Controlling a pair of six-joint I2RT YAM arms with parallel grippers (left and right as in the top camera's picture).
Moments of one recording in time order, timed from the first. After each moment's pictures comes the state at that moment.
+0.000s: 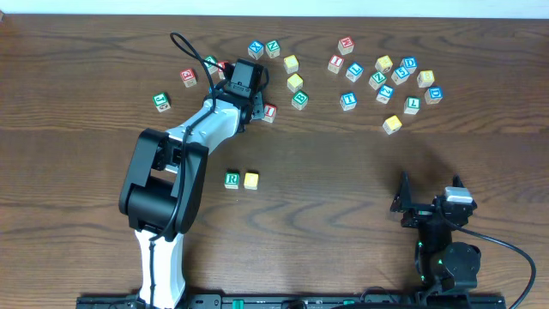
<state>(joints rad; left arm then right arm) -0.34 2.12 1.39 -0.30 -0.17 -0.44 0.04 0.01 0.01 -0.06 0.10 0.07</state>
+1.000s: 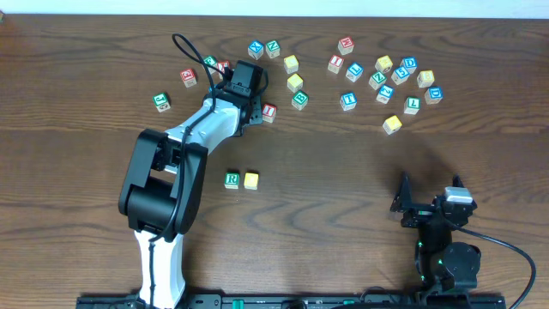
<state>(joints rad) -0.35 2.12 1.40 -0.41 -0.16 -0.41 0.04 0.01 0.01 -0.06 0.10 0.07</state>
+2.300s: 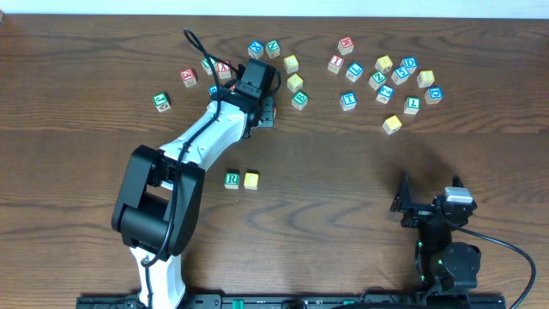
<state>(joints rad) -0.41 2.00 1.40 -0.50 -0.13 -0.40 0.04 0.01 0.01 -0.06 0.10 0.07</state>
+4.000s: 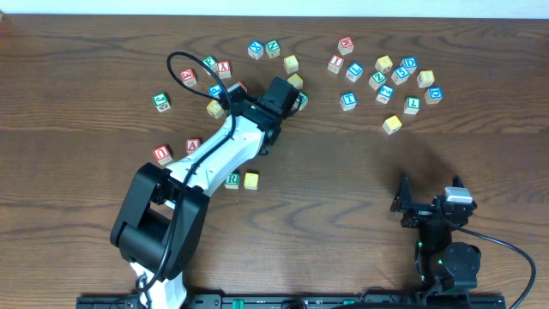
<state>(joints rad) -0.54 1.92 1.35 -0.70 -0.43 -1.12 0.04 0.01 0.01 -0.06 0.10 0.07</state>
